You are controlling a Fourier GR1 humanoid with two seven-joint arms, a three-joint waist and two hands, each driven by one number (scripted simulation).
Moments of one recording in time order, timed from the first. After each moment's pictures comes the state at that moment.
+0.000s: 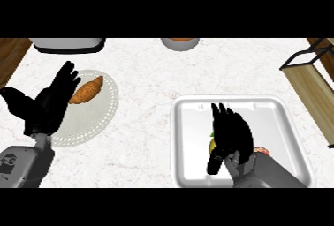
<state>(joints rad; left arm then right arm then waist) -0.25 0.37 -0.07 -1.48 0.28 0.15 0.18 -0.43 -0.33 0.68 -1.65 0.53 0.23 1.23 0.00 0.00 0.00</state>
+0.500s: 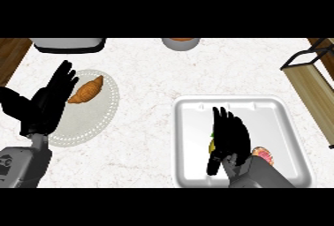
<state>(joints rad) -0.25 0.37 -0.04 -1.49 0.28 0.13 0.19 -0.37 -0.27 0.65 -1.59 0.64 0.23 1.19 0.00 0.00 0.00</state>
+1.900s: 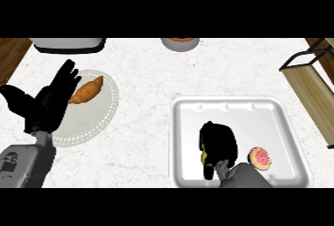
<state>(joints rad) -0.27 0.31 0.01 -1.47 0.21 0.08 0.19 -0.28 -0.16 0.62 -1.45 0.87 0.21 0.85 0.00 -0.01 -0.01</state>
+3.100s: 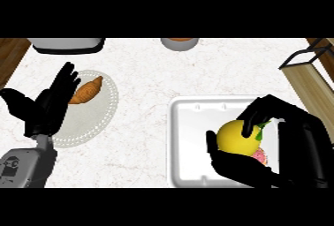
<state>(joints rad) -0.24 0.28 0.02 -1.50 0.18 0.08 0.21 -0.32 -0.10 0.36 -2.22 0.95 0.12 0.95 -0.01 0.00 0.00</state>
